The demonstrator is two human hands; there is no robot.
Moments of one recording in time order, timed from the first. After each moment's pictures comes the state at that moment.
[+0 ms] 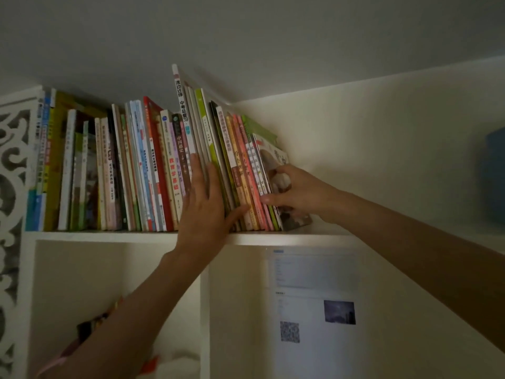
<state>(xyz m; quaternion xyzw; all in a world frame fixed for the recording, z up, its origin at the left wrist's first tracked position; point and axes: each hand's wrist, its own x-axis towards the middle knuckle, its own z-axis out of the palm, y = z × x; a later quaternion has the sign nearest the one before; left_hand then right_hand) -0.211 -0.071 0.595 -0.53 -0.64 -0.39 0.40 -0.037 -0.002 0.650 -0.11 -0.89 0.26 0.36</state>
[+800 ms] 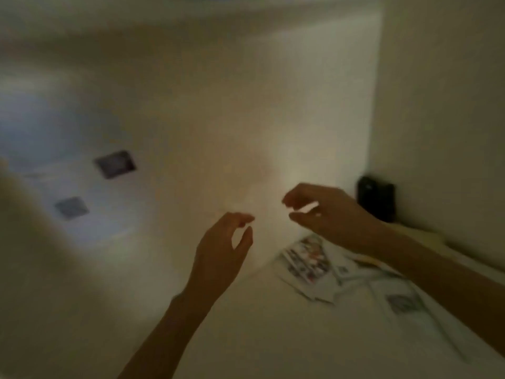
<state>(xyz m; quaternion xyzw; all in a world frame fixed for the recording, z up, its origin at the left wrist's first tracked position) 0.062 -0.057 0.310 -0.82 -0.40 -0.40 -0.14 0.265 -0.104 0.345 -0.54 -0.71 0.16 0.42</state>
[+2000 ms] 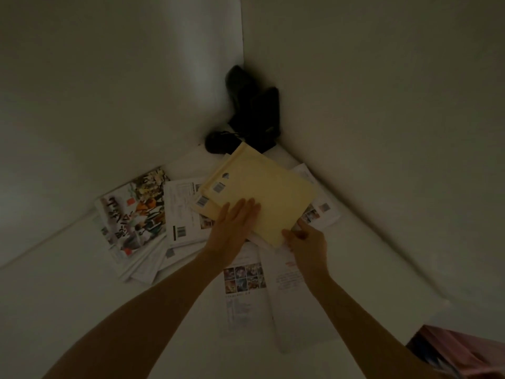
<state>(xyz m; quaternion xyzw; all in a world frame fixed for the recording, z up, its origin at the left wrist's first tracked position) 0.471 0.052 -0.037 -0.95 -0.30 0.00 0.01 0.616 -0.060 -0.008 -0.80 -0.21 0.35 0.43</state>
